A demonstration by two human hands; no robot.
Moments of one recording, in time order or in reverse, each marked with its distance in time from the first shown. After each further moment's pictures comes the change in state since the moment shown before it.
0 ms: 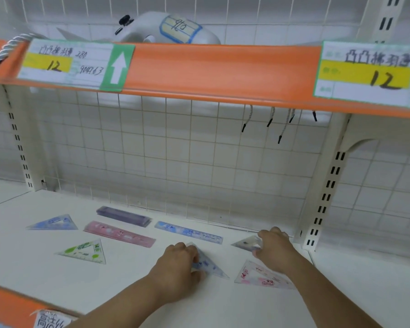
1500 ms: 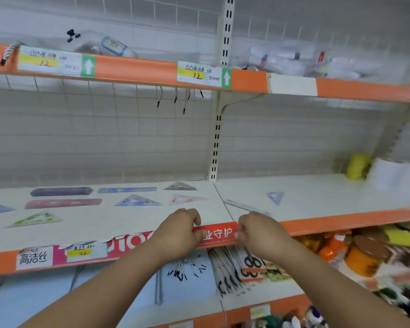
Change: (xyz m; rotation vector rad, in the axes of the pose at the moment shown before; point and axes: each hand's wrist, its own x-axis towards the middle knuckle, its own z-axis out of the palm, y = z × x) left_hand -0.159 0.115 -0.013 -0.177 -0.057 0.403; right_hand -0.318 0.010 -0.035 -0.124 0.118 0.176
